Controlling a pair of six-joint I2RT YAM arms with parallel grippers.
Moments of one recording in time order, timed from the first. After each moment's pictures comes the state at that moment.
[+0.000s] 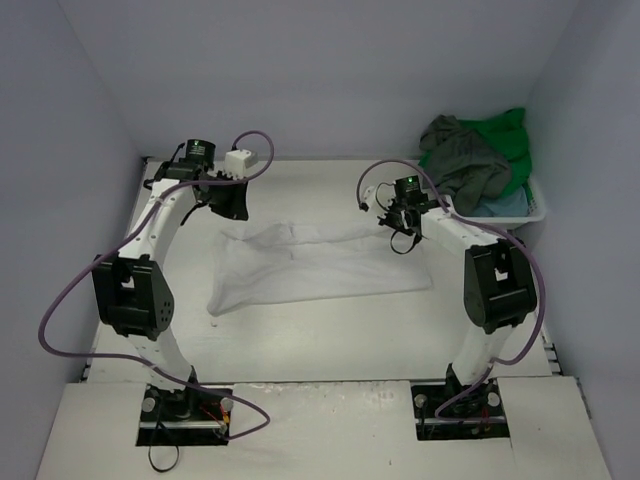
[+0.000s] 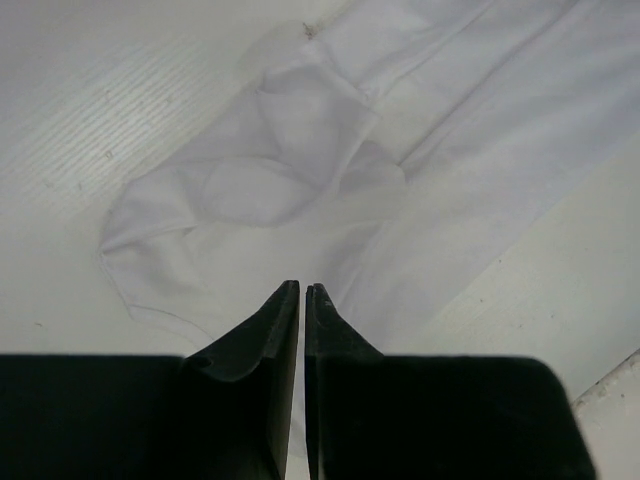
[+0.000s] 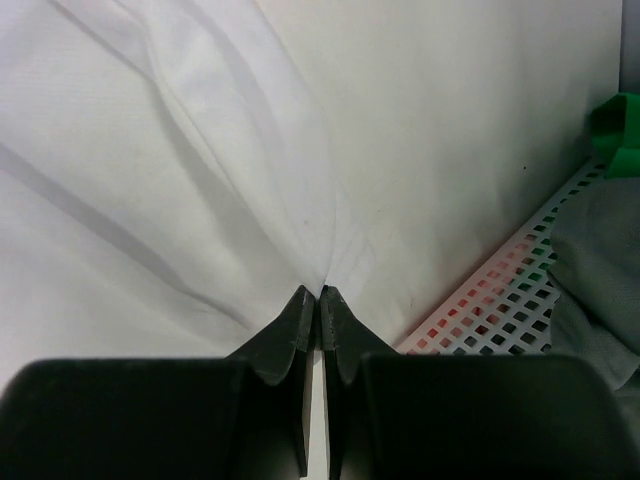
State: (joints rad) left arm -0.13 1.78 1.67 -0.90 0.47 0.27; right arm 0.26 1.82 1.22 -0.33 0.06 -0.92
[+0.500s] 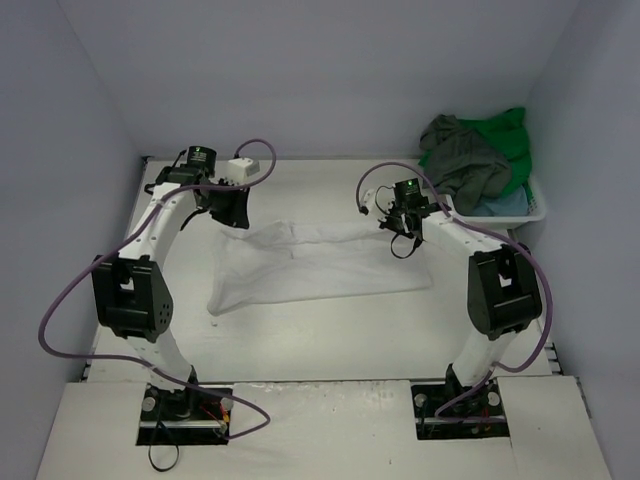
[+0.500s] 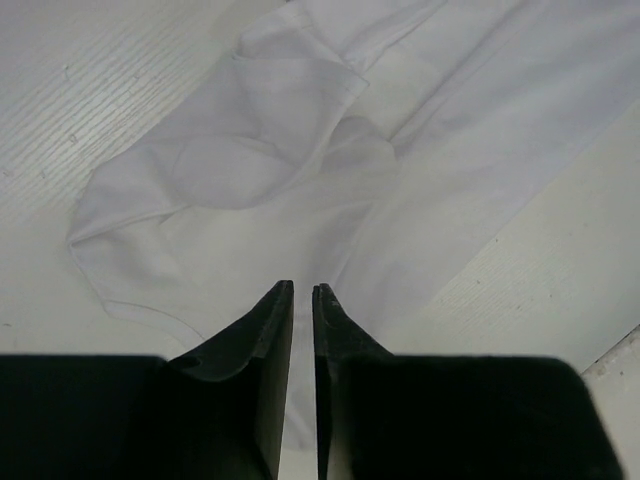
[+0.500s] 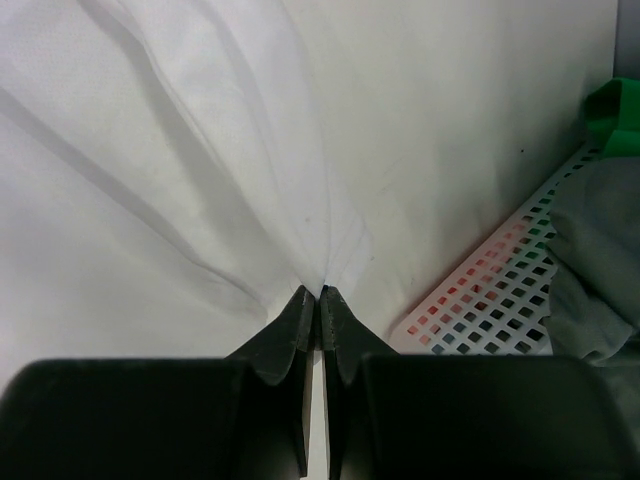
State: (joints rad) left arm -0.13 1.74 1.59 -0.91 0.49 0.30; right arm 0.28 1.76 1.17 -0.34 0.09 -0.93
